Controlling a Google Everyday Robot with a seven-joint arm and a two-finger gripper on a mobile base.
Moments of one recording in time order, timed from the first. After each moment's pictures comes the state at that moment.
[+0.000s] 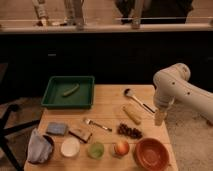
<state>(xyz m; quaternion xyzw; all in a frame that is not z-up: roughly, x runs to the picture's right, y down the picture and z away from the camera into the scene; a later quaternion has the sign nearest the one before) 0.269 0.125 0.723 -0.32 0.07 0.10 0.94</state>
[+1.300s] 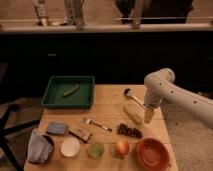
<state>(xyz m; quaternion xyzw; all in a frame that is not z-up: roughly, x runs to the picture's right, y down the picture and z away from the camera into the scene) 0.248 0.134 0.804 -0.33 0.06 0.14 0.93</state>
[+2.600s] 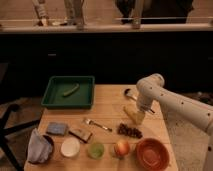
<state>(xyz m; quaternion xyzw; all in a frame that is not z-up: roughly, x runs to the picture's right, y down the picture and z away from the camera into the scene) 0.211 0.152 0.848 -0.34 0.04 0.15 0.93</state>
